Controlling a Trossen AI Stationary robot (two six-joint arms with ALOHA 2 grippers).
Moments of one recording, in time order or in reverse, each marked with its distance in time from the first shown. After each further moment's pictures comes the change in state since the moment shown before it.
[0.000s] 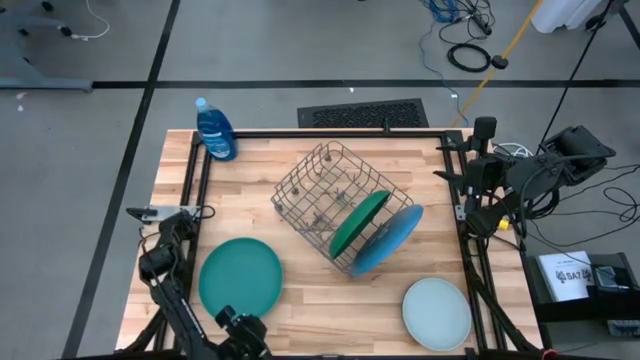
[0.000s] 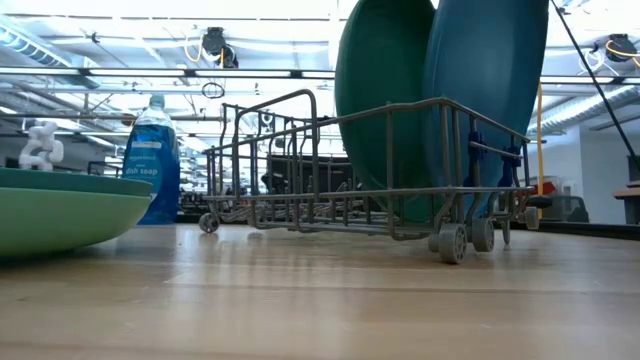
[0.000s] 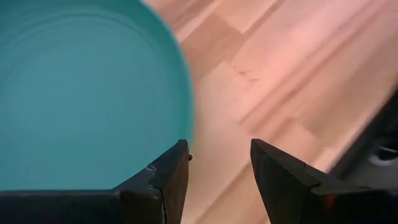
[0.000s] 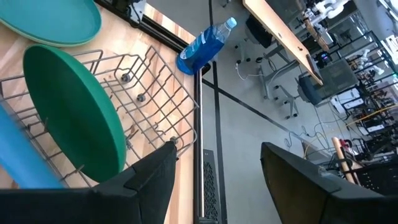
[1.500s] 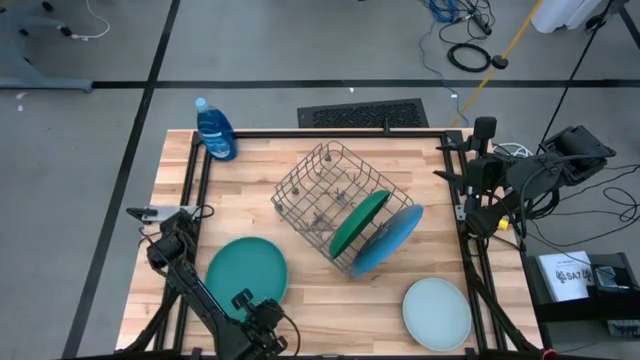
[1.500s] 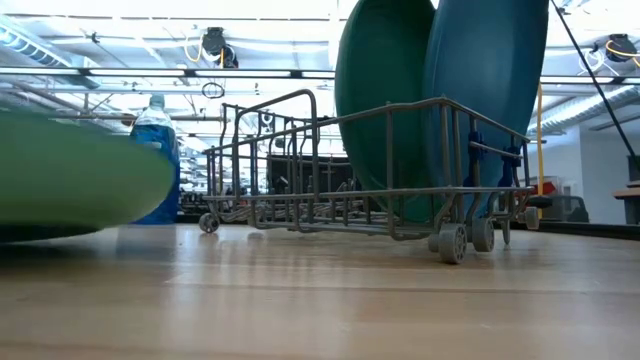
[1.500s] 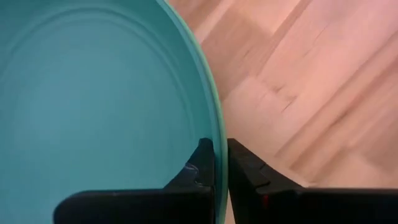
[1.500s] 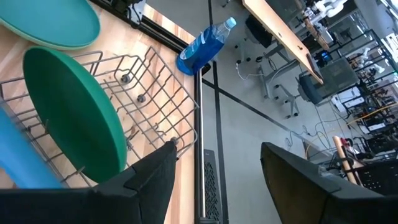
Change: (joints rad) left arm 0.145 -0.045 -0.128 0.126 0.106 0.269; right arm 0.000 0.000 0.000 0.002 0.000 0.008
